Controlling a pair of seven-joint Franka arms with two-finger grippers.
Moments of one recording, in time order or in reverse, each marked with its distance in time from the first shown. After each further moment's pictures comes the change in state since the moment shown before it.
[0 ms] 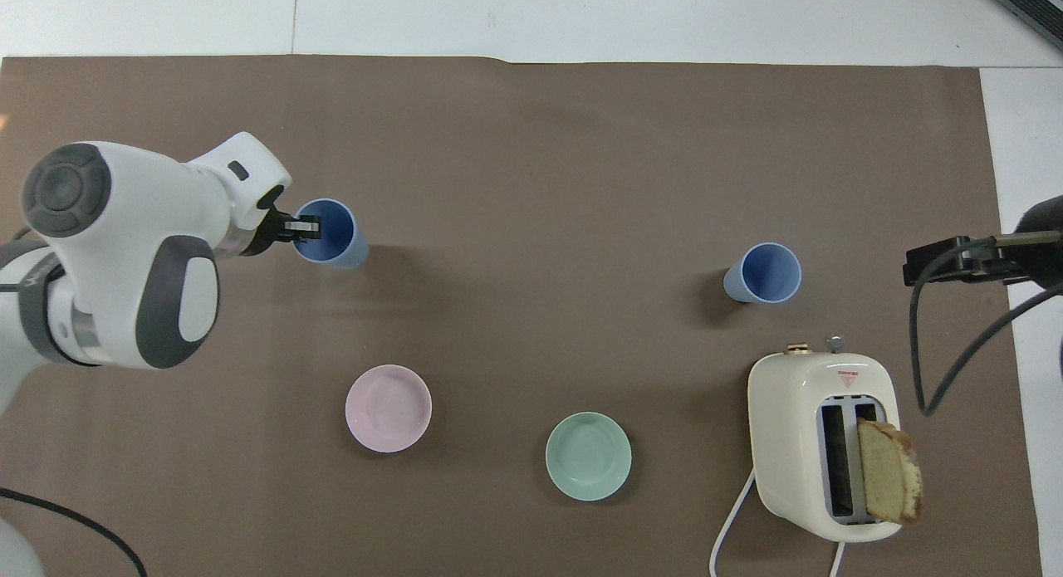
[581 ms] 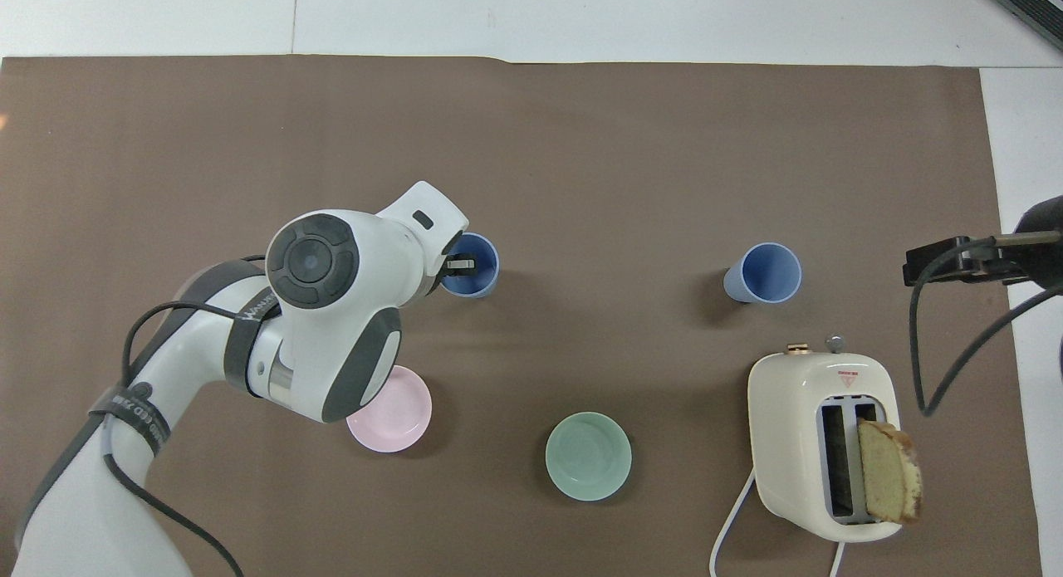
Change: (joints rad) left arm -0.278 0.058 -0.003 -0.002 0.021 0.106 -0.355; right arm 0.000 0.000 0.000 0.000 0.000 0.000 0.000
